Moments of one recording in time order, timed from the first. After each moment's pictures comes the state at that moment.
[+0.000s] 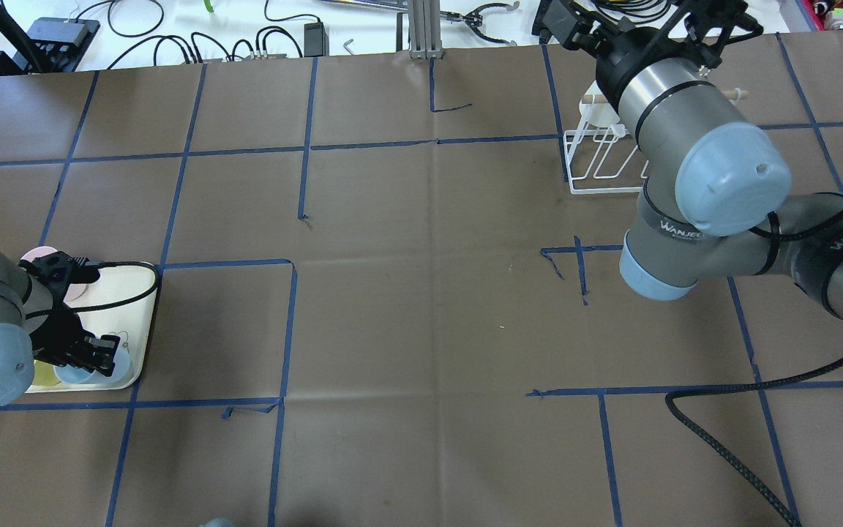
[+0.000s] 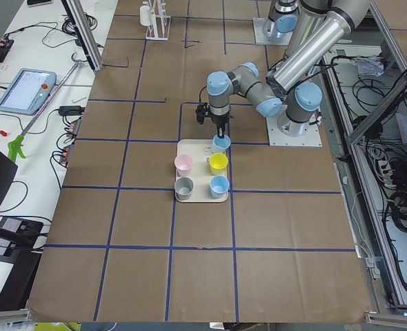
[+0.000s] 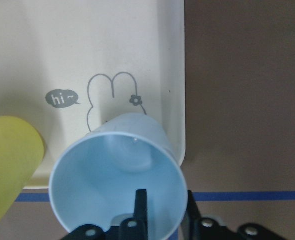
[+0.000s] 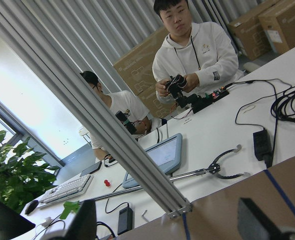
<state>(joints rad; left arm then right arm) -0.97 -1.52 -2.28 -0.98 1.68 0.62 1.60 -1.39 2.06 -3.55 -1.32 0.70</state>
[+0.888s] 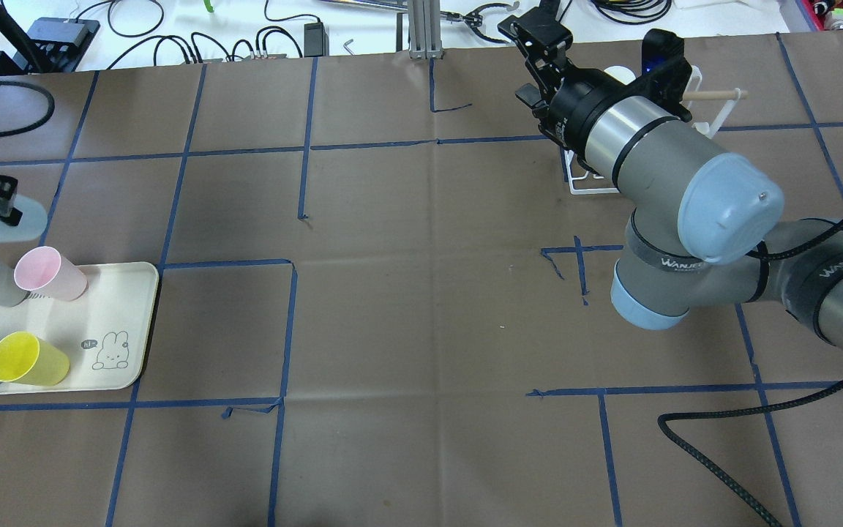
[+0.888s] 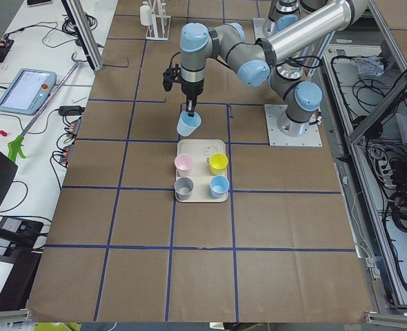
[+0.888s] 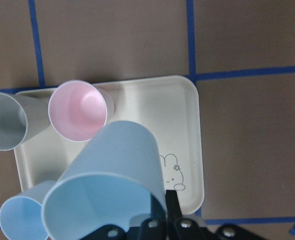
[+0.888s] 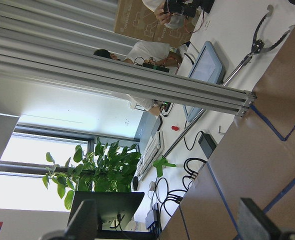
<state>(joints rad) -1.07 -1.59 -1.67 -1.35 1.57 0.63 1.61 -1.40 2.10 -3.56 -1.15 1.30</state>
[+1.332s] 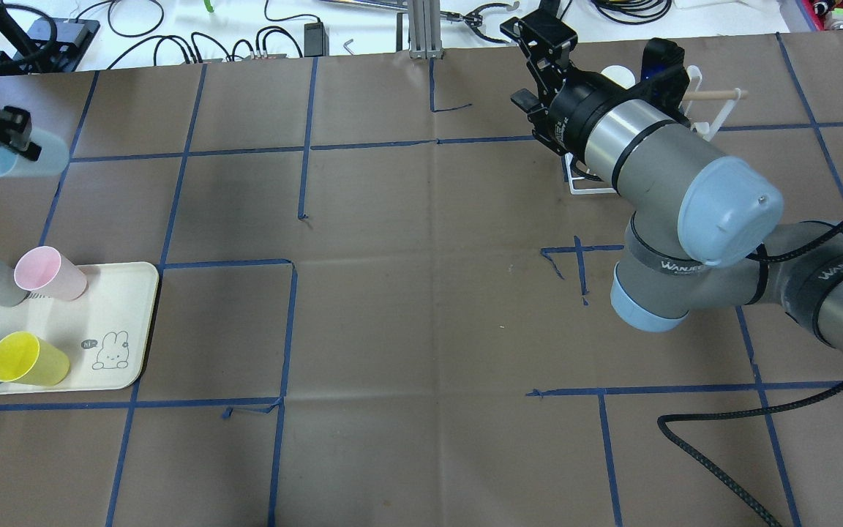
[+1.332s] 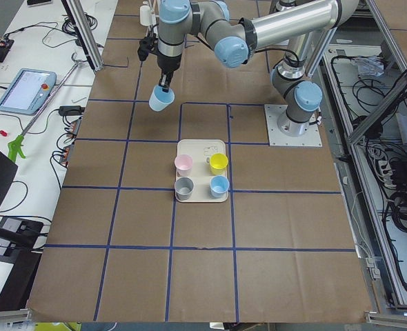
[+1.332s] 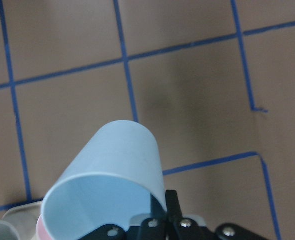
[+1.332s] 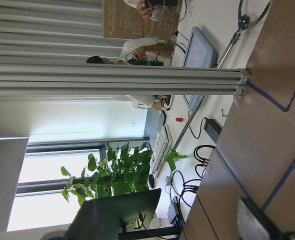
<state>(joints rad) -1.22 -1.66 -1.51 -1.28 1.27 0.60 1.62 -1.40 2.11 -3.57 -1.15 1.45</state>
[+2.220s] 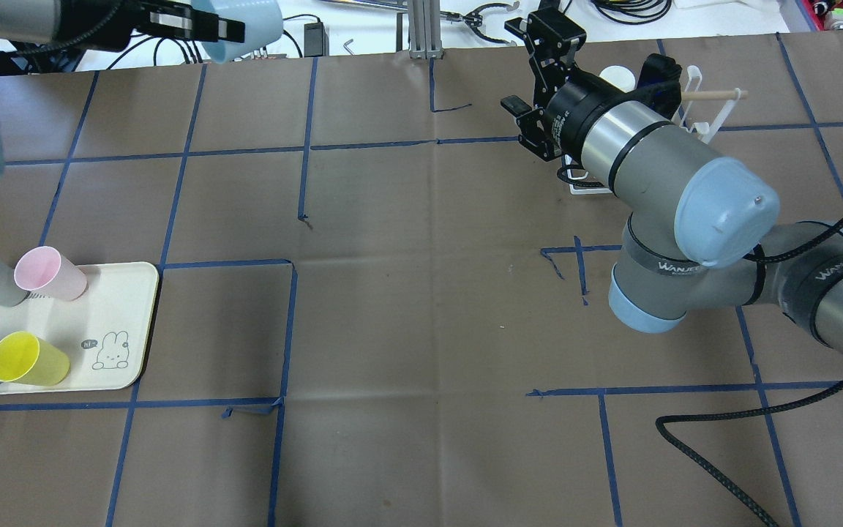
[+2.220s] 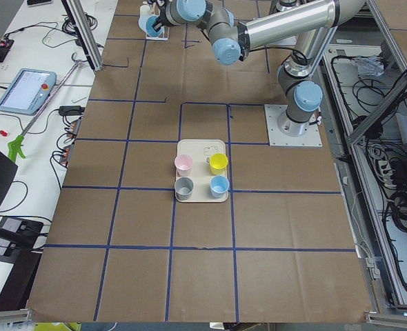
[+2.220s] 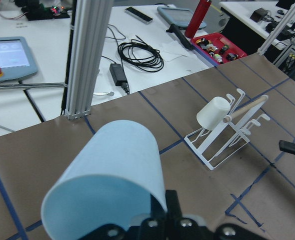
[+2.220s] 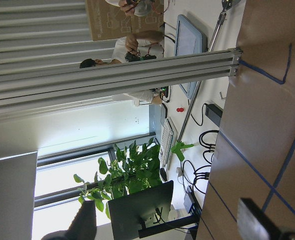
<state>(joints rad) -1.39 -1.57 -1.89 -0.71 0.69 0.59 1.63 -1.40 2.11 -3.56 -1.09 1.60</state>
